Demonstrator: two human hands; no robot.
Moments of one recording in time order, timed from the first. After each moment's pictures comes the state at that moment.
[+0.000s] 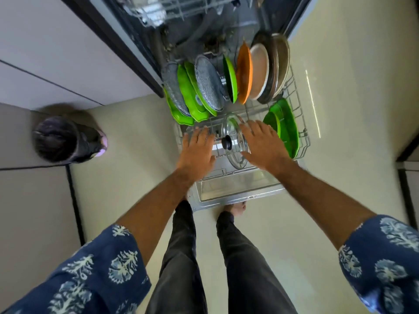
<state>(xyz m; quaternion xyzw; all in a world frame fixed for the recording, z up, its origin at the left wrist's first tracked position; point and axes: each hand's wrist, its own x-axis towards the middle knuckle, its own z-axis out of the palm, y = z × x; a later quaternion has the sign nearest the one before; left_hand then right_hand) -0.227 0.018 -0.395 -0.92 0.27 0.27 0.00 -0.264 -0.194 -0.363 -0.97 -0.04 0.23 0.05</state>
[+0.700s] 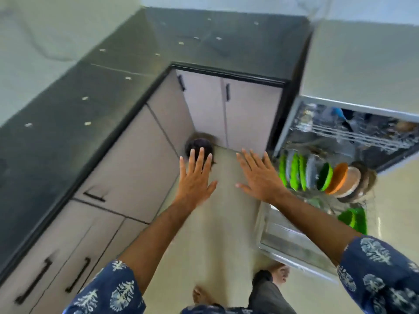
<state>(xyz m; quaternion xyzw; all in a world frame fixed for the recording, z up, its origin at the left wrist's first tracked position) -0.436 0.355 -0.077 -1.00 -0.04 0.03 0.05 -0.343 0.136 -0.080 -0.92 -0.38 0.04 -0.02</state>
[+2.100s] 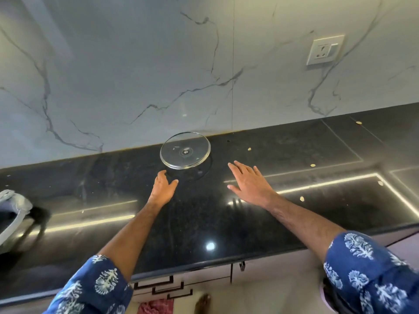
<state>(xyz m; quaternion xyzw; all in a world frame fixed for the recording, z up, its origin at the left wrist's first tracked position) -0.729 0.968 -0.002 -0.60 -0.69 -0.21 -0.34 -0.435 0.887 0.027 -0.64 -0.76 0.07 0.05</state>
